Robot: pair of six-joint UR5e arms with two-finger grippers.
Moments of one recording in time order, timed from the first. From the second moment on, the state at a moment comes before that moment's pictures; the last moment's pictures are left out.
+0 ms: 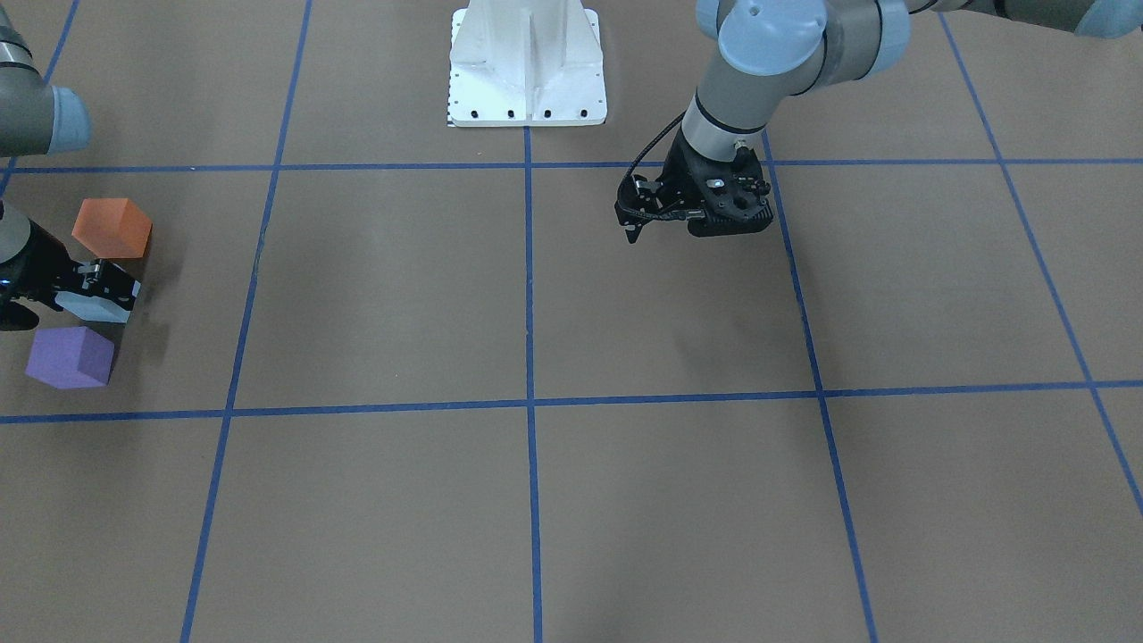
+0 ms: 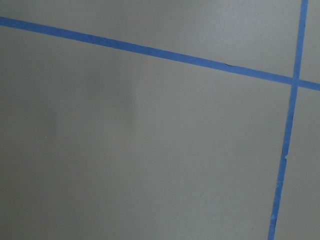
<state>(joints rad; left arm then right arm) -0.65 -2.09 -1.88 -1.60 -2.03 -1.32 0.96 -1.62 1.63 -1.08 2.19 0.78</state>
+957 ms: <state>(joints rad) -0.69 -2.05 -1.94 -1.59 -2.04 -1.28 1.19 -1.70 1.71 -1.03 2.29 0.69</state>
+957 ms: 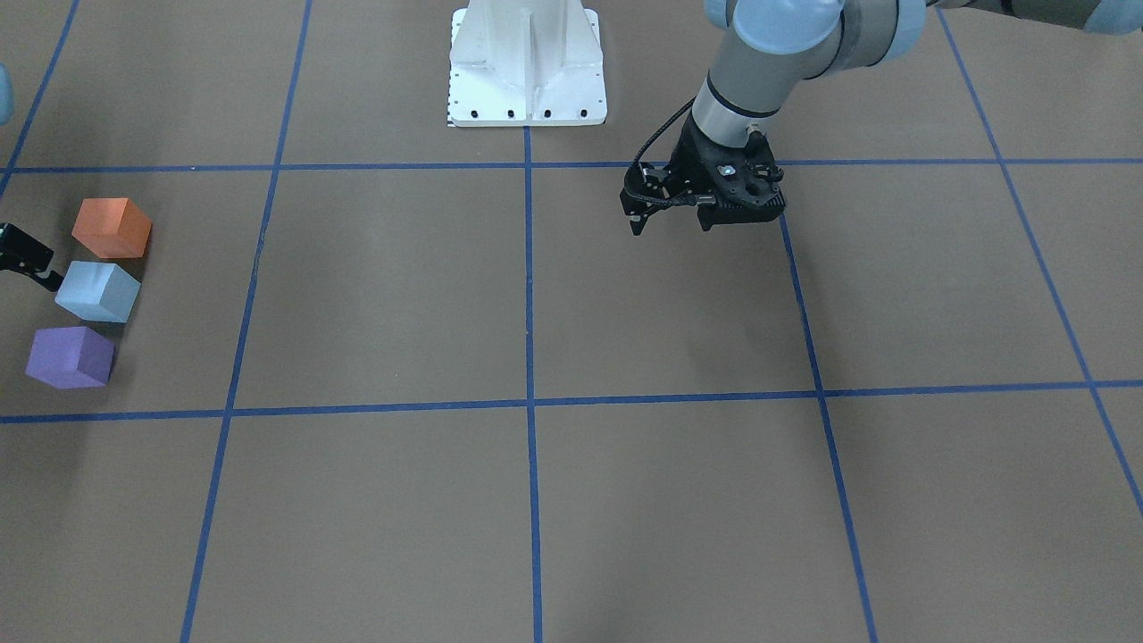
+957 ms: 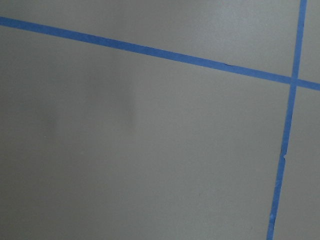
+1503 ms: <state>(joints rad) -0.90 -1.83 -2.03 -1.59 -2.14 -0.88 1.41 -1.70 1.70 -1.25 2.35 0.33</state>
